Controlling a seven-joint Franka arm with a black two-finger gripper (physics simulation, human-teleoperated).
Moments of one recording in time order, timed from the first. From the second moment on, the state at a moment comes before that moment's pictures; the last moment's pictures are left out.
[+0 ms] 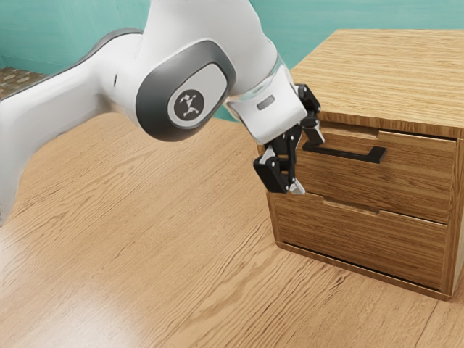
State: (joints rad) arm -0.49 0.05 0.21 -1.50 0.00 1.97 1.16
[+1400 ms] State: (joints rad) arm -0.50 0.09 0.20 -1.49 -0.04 1.97 1.15
